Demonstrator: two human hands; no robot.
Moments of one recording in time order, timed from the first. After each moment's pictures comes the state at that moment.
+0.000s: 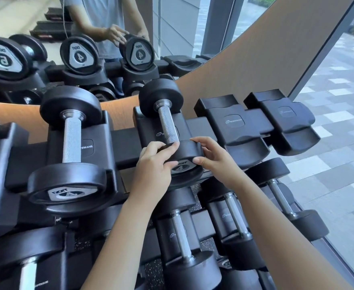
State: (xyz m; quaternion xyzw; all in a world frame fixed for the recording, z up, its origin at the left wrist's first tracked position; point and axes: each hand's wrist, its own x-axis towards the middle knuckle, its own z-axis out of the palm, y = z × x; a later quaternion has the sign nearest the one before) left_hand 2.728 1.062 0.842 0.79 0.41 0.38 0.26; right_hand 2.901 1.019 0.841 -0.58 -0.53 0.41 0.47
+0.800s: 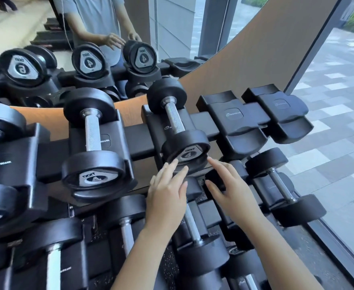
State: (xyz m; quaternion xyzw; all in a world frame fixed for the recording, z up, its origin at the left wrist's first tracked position) left_hand 2.692 0.987 0.821 0.82 0.40 0.34 0.20; right_hand 2.838 0.919 0.832 -0.74 -0.57 0.08 0.34
